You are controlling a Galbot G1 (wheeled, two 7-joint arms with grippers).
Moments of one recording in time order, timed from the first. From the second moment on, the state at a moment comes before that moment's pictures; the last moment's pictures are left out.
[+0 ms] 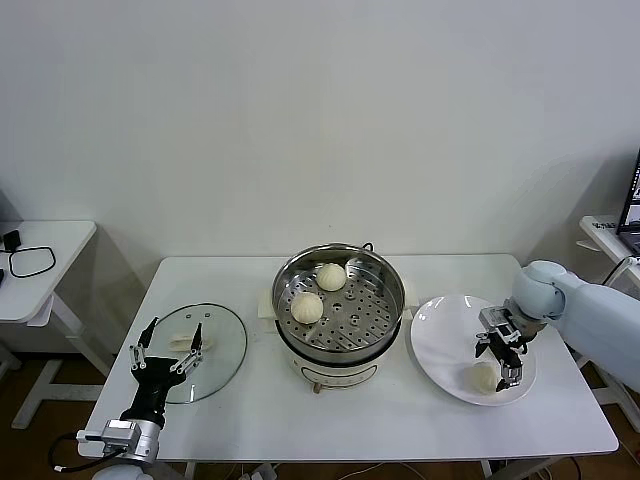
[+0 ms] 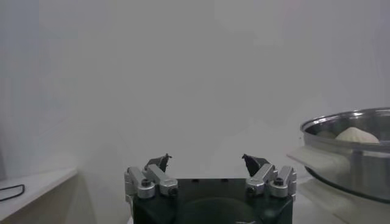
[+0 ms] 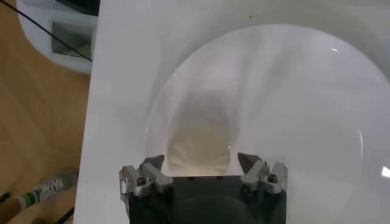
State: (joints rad) left arm 1.53 -1.51 -0.75 -2.00 0.00 -0.08 0.18; right arm -0.02 0.58 -0.87 1.30 -0.12 -0.12 -1.27
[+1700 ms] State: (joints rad) left arm 1.54 -1.50 -0.73 -2.03 0.01 -0.08 0.17; right arm 0.35 0.55 -1.02 1.41 0.02 -0.09 -1.33
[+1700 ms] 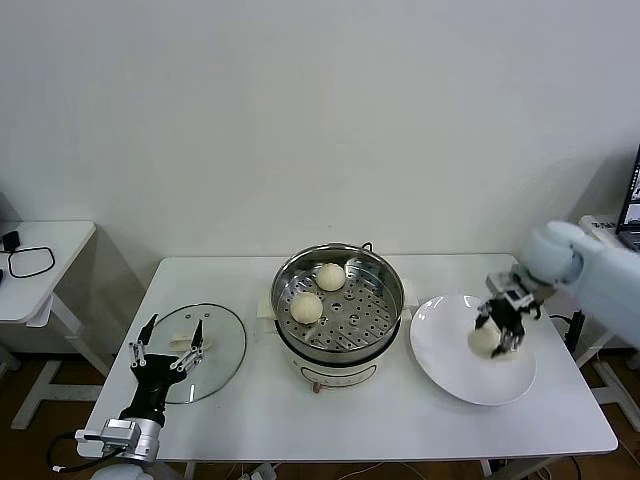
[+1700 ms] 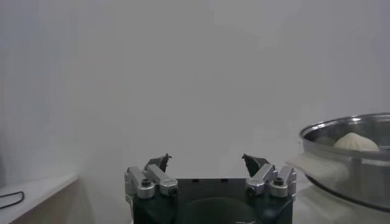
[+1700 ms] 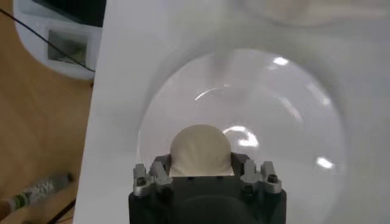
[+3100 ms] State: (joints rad) left arm 1.52 -1.49 -0.79 -1.99 -0.01 -0.07 0.19; right arm 0.66 1.04 -1.36 1.54 -0.24 0.56 -1.00
